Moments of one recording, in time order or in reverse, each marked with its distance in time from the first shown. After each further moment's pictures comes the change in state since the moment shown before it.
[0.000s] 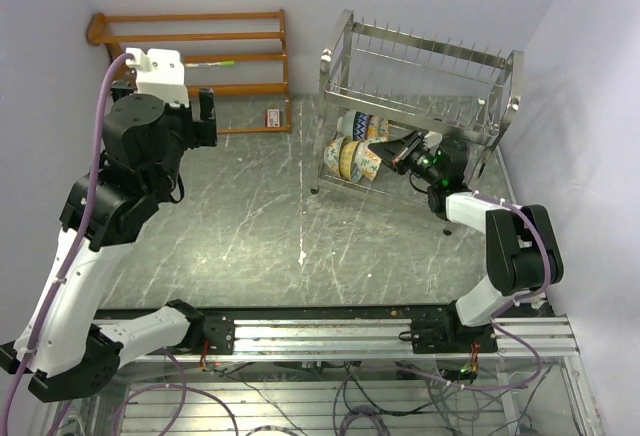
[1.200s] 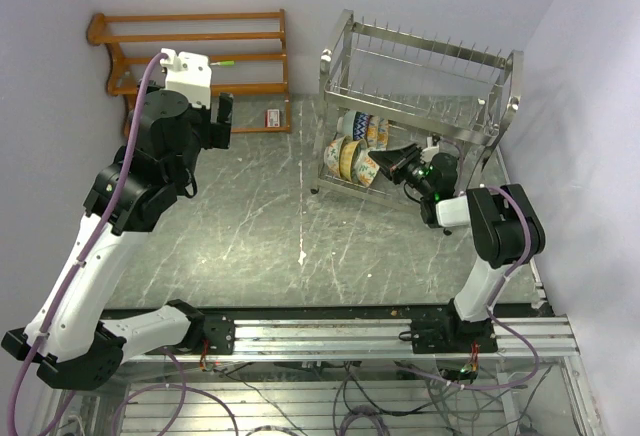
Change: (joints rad) left arm 0.000 0.041 -0.070 0.051 0.037 0.062; right arm -0.002 0.219 -0.085 0.318 0.107 0.145
